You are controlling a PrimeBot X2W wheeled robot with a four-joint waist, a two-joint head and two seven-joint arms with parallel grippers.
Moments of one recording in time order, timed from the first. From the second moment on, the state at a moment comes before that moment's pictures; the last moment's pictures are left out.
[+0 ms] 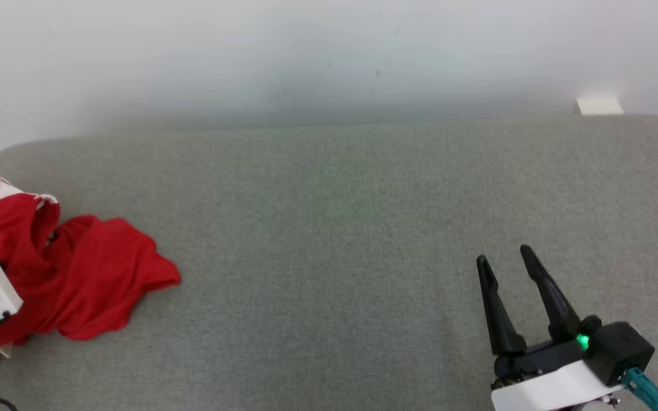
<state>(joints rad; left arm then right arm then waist) -0.73 0.48 0.10 1.02 -0.39 -0.07 0.38 -0.18 -0.05 0.24 0.12 0.31 0.13 -0.26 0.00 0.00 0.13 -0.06</state>
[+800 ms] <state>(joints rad) -0.77 0.34 -0.12 0.40 -0.51 -0.13 0.38 -0.10 -0.05 0.19 0.11 0.35 0.13 -0.26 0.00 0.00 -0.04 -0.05</state>
